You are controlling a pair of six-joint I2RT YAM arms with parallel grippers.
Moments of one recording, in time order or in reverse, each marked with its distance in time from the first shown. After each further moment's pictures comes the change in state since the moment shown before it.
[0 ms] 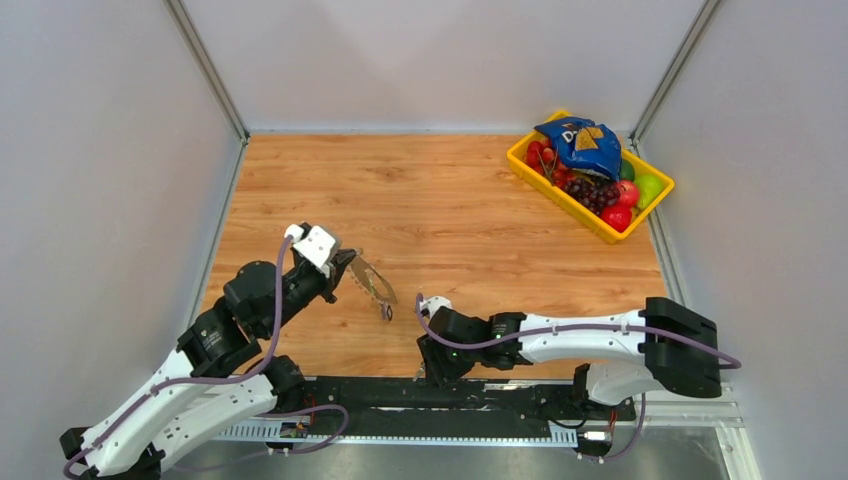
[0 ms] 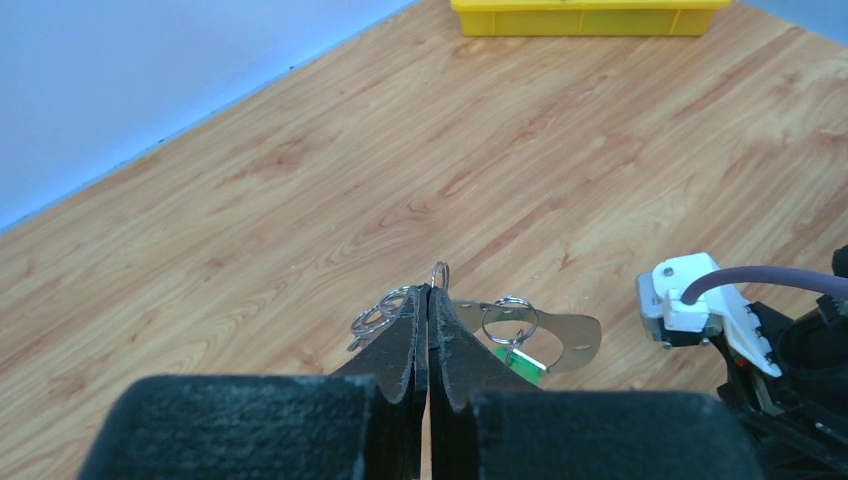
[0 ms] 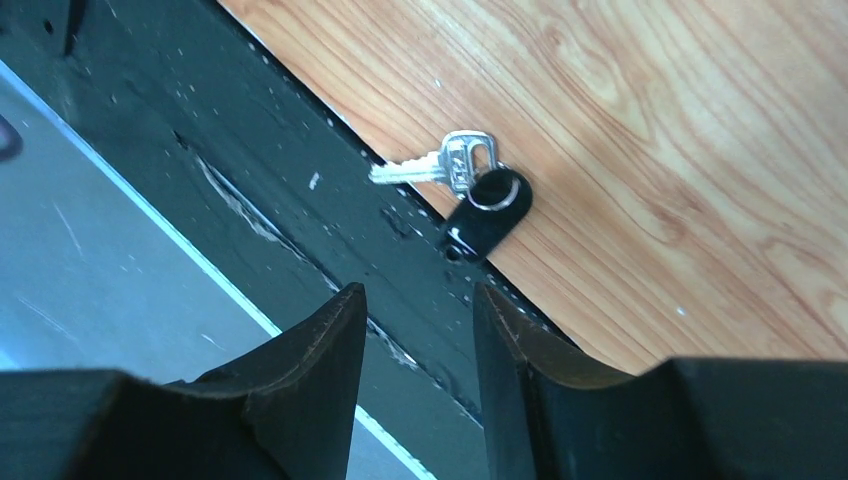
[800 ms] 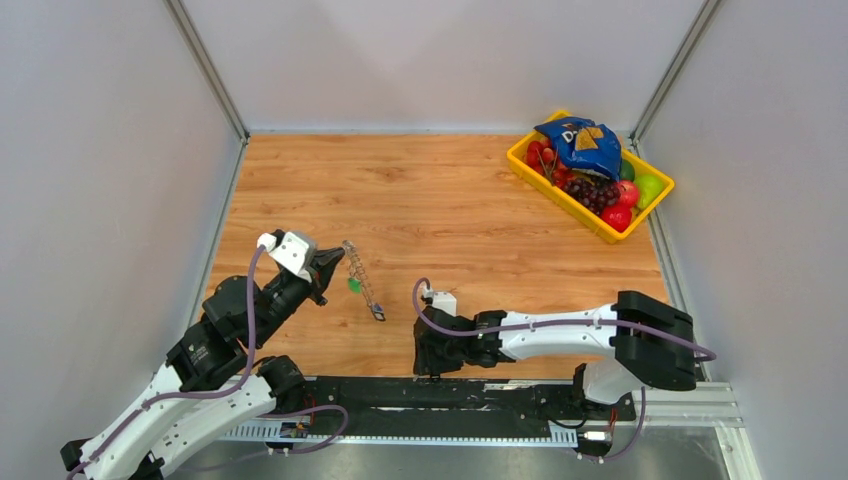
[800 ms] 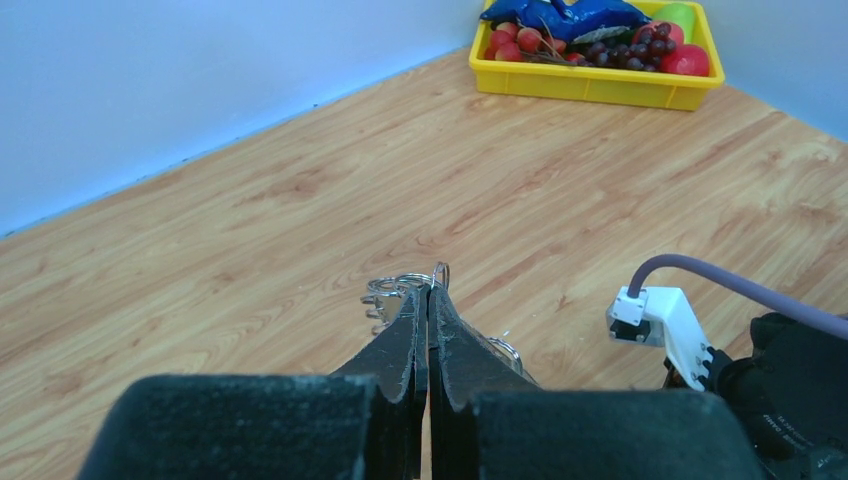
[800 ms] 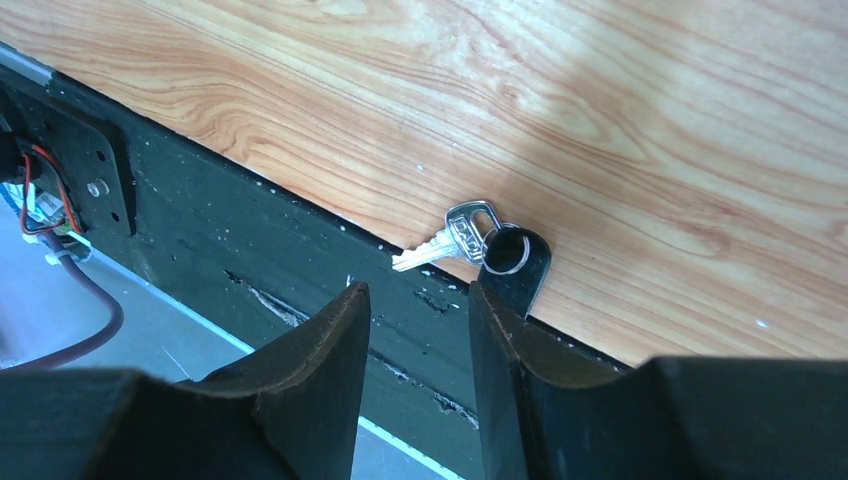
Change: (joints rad) left arm 0.000 -0.131 -0.054 0.058 -0.056 -0.044; right arm 0.000 0.165 0.094 0.022 0.102 0.369
